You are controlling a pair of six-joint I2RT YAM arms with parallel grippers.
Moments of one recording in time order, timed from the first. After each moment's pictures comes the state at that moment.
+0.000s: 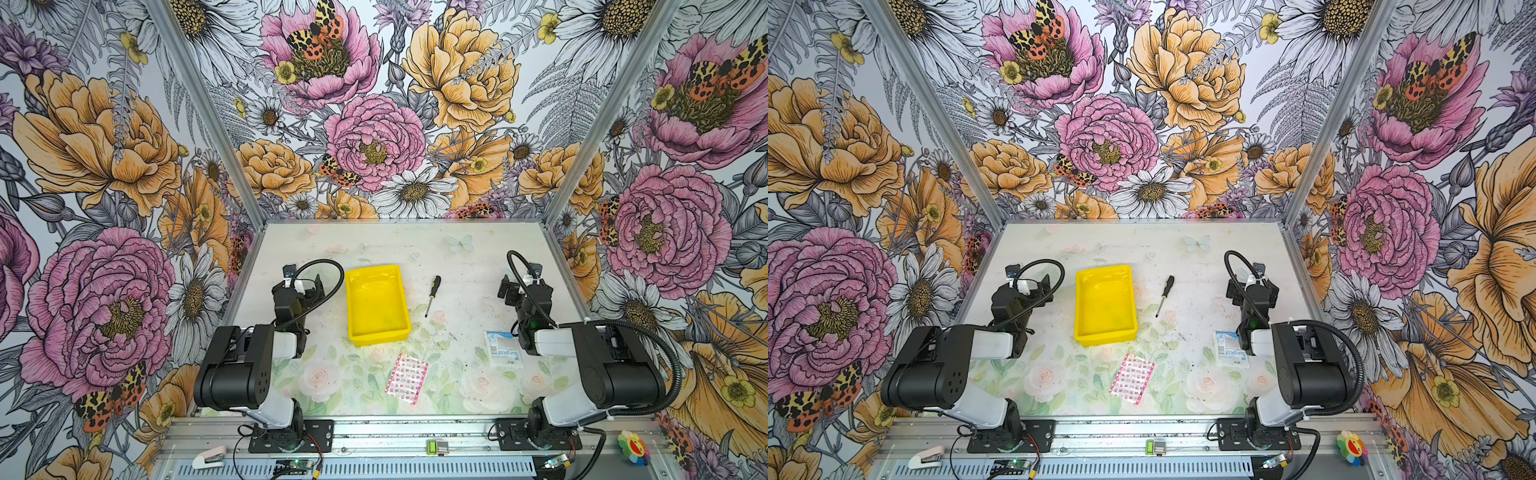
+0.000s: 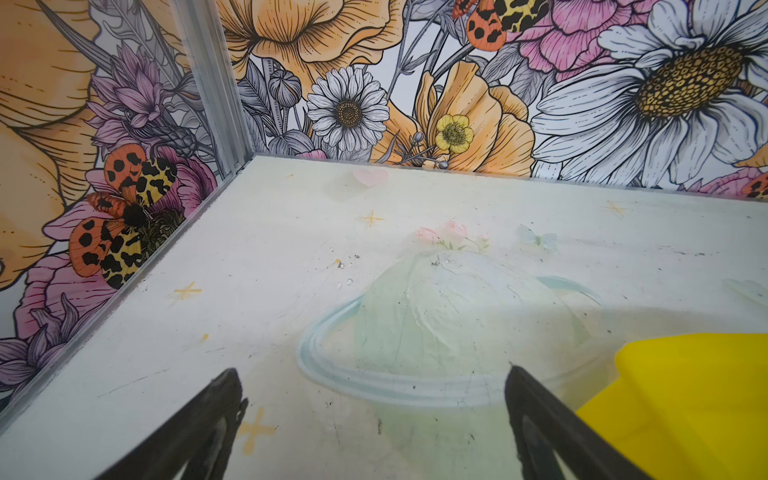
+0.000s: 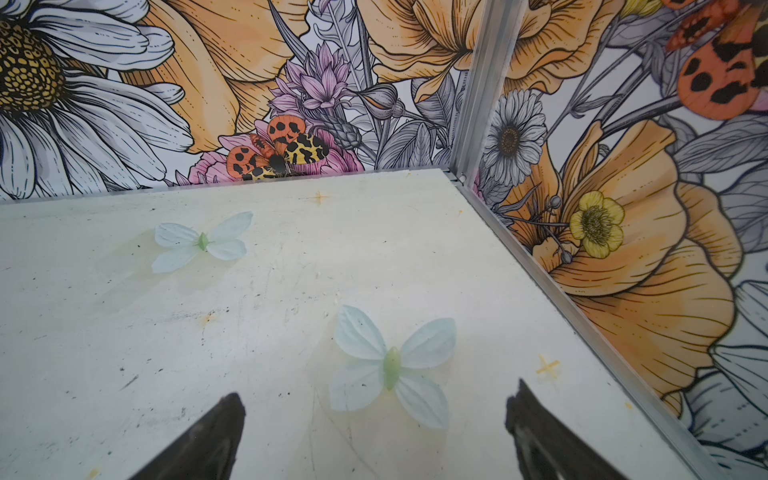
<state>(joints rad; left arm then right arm) 0.03 1.52 0.37 0.93 -0.07 -0.06 0.00 1.53 0.38 0.83 0.24 0.04</state>
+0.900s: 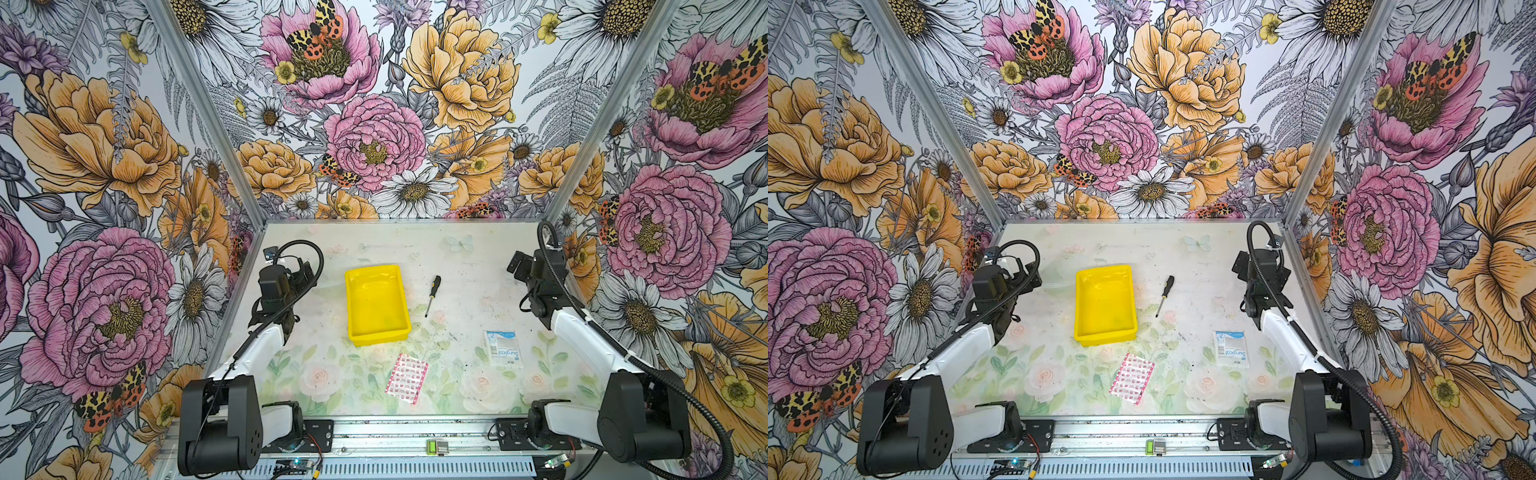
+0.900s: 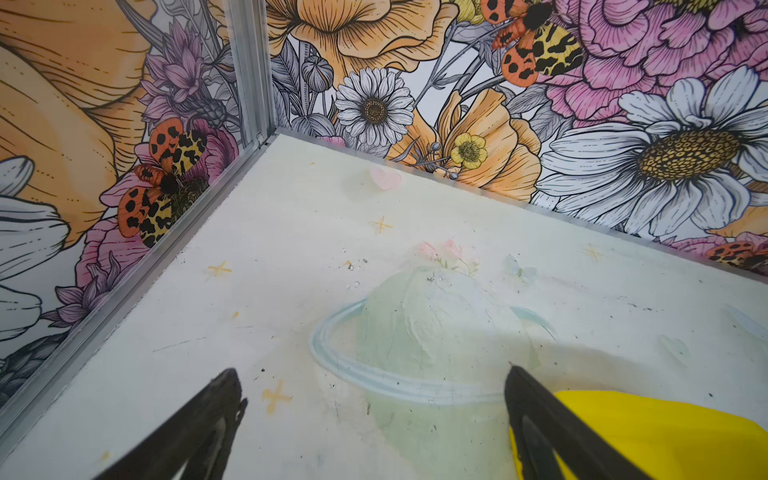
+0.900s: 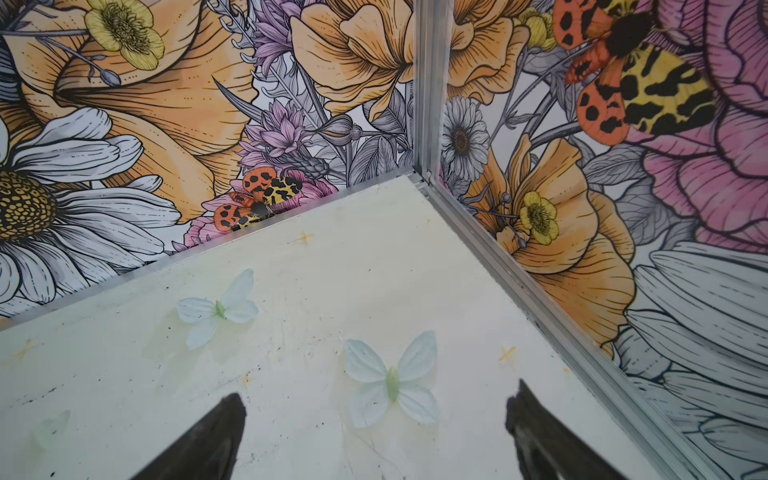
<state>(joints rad) 0.06 1.22 0.62 0.21 -0.08 -0.24 0.03 1.28 0.83 -0.04 0.34 0.32</state>
